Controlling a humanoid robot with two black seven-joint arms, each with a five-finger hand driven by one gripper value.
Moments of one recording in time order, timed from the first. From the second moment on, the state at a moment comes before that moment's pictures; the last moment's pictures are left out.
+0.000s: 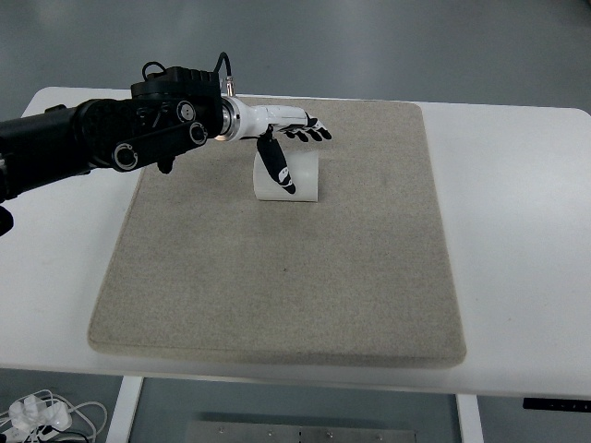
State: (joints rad) left arm -1.41 0.20 0.19 -0.79 0.80 -0.23 -0.01; right arm 0.01 0.00 -0.01 0.19 -0.03 -0.01 -0.03
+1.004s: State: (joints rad) left arm -1.40 0.15 0.21 -0.72 0.82 -0.23 -0.01; right arm 0.01 0.00 -0.01 0.19 -0.03 -0.01 -0.03
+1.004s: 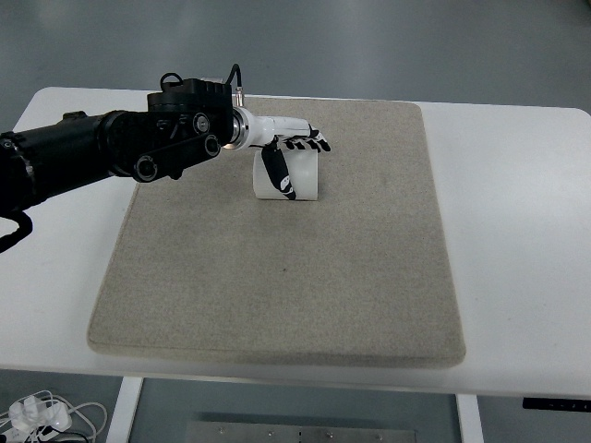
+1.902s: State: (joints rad) left arm -1.32 0.19 -0.07 -0.69 0.72 -0.24 -0.06; right arm 0.01 0.00 -0.01 0.19 -0.03 -0.01 -0.03
